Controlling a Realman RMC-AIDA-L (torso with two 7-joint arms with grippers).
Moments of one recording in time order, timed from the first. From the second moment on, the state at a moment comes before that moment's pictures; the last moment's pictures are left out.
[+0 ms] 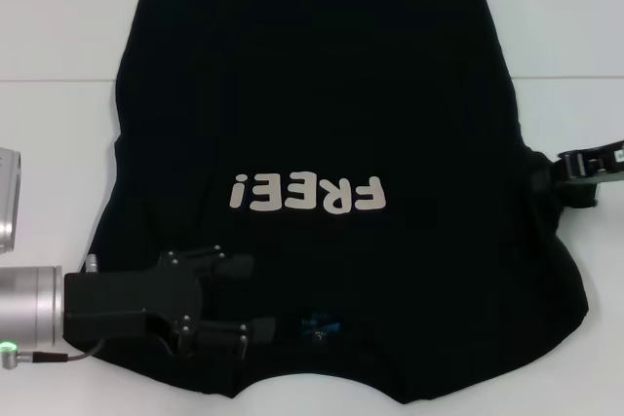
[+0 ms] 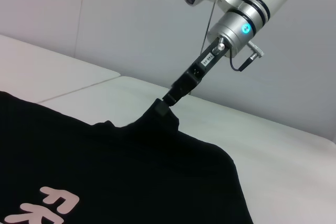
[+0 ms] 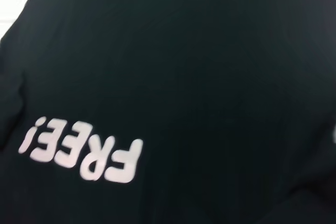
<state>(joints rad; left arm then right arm) -0.51 -2.05 0.65 0.52 2.08 1.65 -1.20 0.81 1.95 -0.66 -0.71 -2.58 -1.34 2.37</state>
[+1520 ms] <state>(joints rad) -0.51 -2.05 0.65 0.52 2.09 1.63 -1.20 0.75 1.96 -0.57 -0.60 -2.36 -1.33 2.26</state>
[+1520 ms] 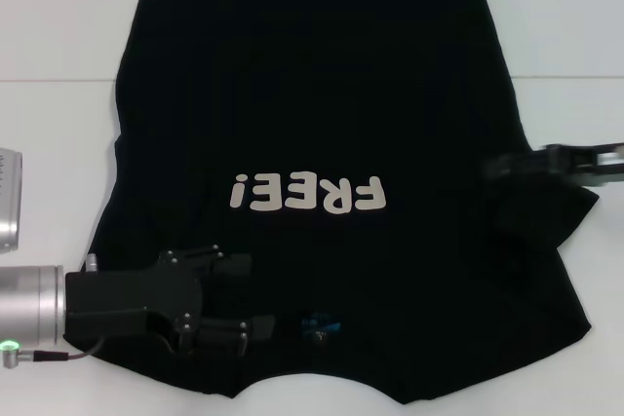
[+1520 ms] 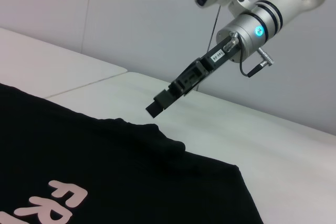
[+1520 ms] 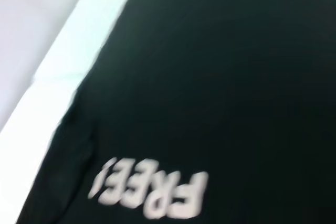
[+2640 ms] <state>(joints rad) -0.51 -2.04 0.65 0.53 2.09 1.62 -1.27 0.78 1.88 -0.58 -0.49 -2.60 -1.29 2.62</state>
